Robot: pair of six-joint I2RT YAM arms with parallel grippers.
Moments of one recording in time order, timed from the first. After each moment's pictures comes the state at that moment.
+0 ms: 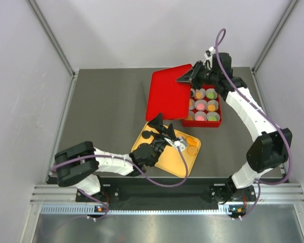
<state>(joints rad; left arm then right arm) -1.21 1.53 0.55 1.20 -0.65 1.03 0.29 1.61 1.53 -0.36 -0.51 0.89</state>
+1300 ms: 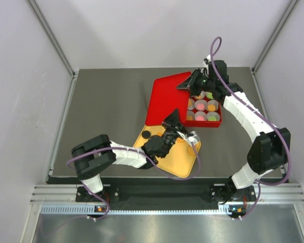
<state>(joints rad) -1.16 1.73 0.76 1.28 -0.54 1.22 0.32 1.58 1.41 -0.33 -0.44 0.89</state>
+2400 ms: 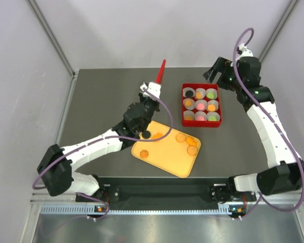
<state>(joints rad) -0.89 1.38 0.93 0.61 -0.51 0.21 0.16 1.30 1.44 -0.48 -0.14 0.48</state>
